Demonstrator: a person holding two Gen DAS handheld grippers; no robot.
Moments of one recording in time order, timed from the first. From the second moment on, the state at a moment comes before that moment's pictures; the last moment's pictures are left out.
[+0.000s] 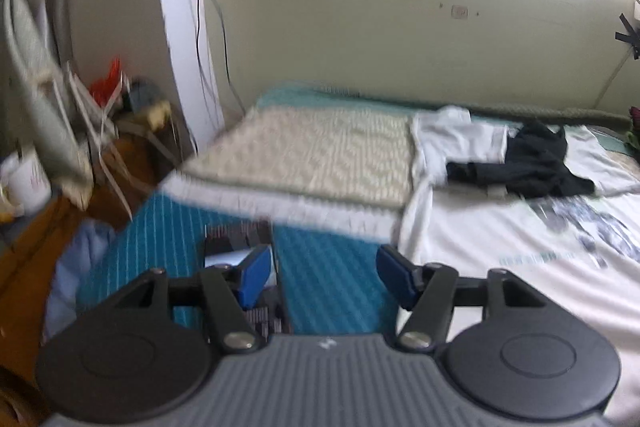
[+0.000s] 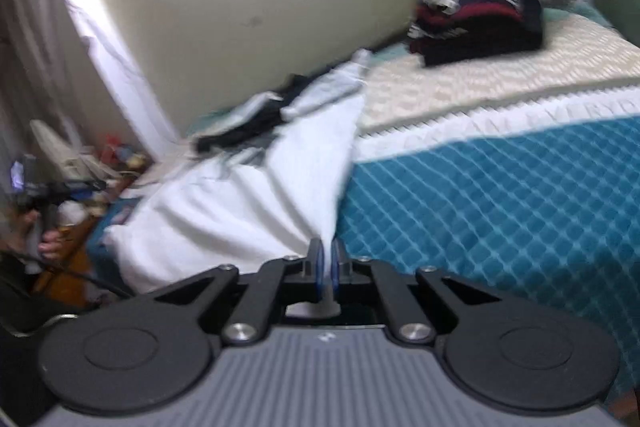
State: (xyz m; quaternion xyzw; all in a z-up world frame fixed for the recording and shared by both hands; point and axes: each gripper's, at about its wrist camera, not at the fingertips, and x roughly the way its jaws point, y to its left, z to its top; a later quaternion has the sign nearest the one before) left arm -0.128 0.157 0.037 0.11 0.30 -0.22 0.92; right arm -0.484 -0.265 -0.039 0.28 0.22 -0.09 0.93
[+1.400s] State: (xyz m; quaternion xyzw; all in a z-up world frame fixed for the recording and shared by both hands) left arm -0.165 0.162 -0.061 0.09 0.47 -0.32 0.82; right arm -0.437 -0.290 -0.060 0.32 0.34 0.06 0.88
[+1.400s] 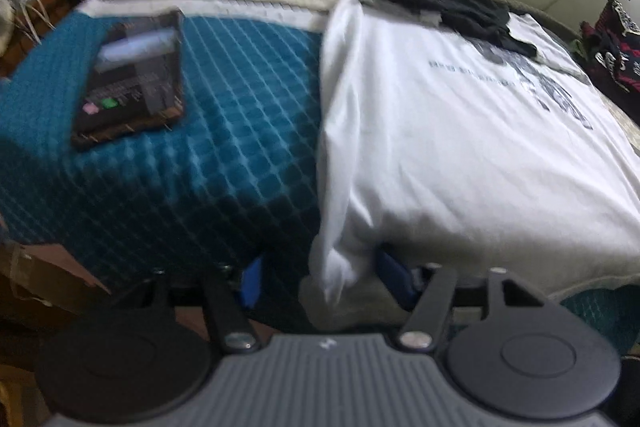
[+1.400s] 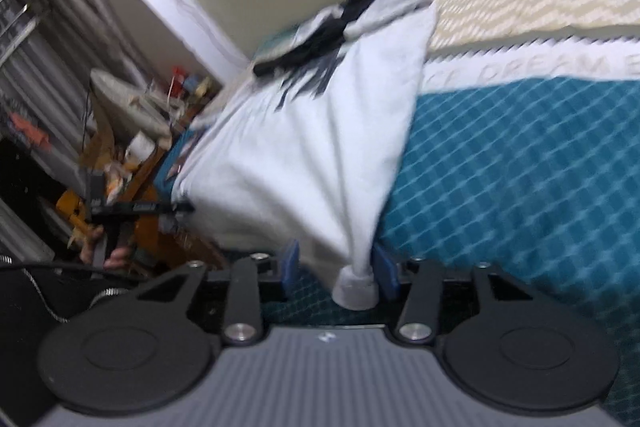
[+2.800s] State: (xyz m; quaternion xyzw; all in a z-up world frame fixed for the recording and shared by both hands) left arm -0.080 0.069 0.013 0.12 0.45 -0.31 0.83; right arm -0.355 -0.332 -0.030 0.26 0.24 -0.10 0.93
